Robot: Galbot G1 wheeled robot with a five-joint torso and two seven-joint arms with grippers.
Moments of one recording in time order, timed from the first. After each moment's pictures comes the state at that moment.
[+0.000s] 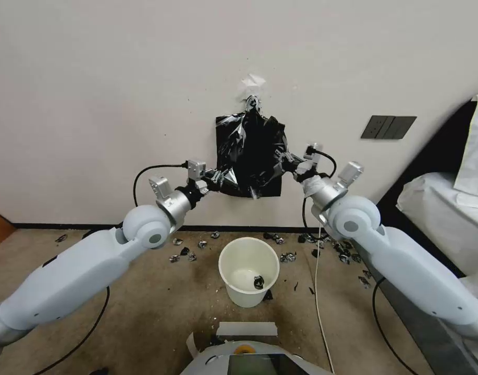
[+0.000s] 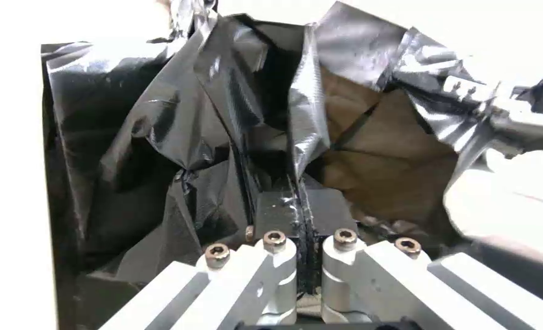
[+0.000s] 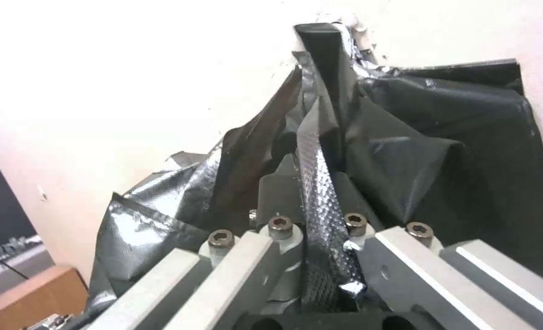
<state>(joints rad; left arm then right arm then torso) 0.53 -0.58 0.14 -2.11 -1.20 0.02 -0.10 -0.62 0.70 0.05 2.15 1.38 -0.02 0.28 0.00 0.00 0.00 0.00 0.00</state>
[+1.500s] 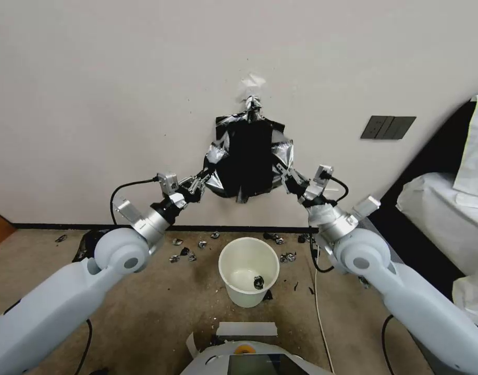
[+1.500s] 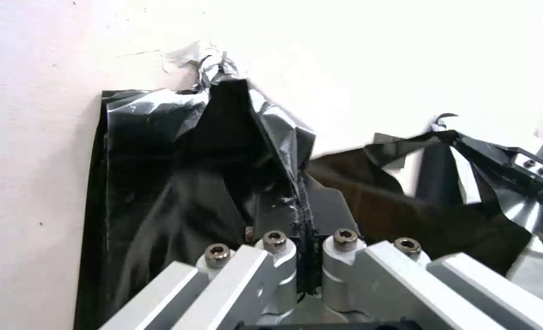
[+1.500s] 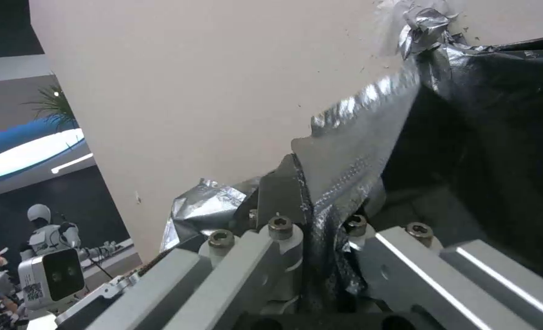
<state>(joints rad) 0.99 -0.57 -0.25 -2.24 -1.18 -0.07 0.00 -0.98 0.71 0.22 2.34 1.31 0.07 0.08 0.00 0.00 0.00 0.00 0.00</state>
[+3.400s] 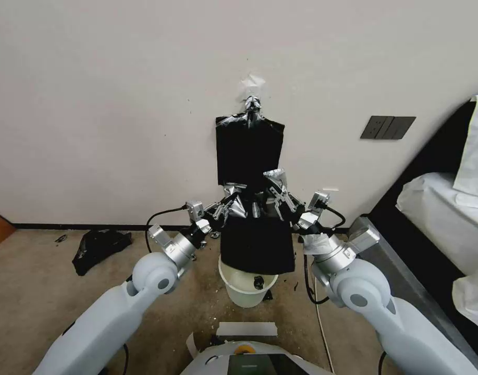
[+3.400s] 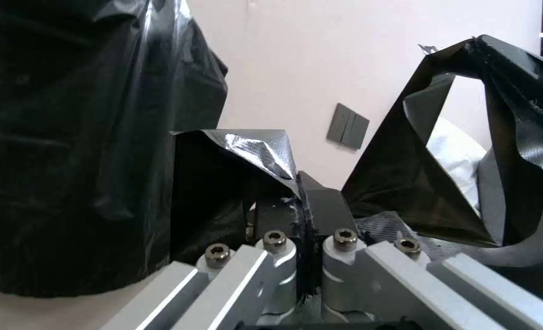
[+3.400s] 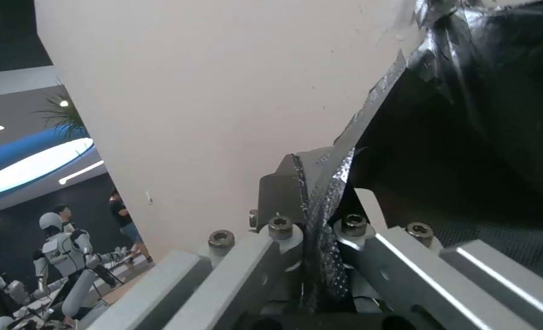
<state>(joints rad) 1.02 -0.85 -0.08 -2.15 -1.04 -0.03 0.07 -1.12 0.86 0.22 2.38 1.17 0.04 0.07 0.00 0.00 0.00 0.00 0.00</state>
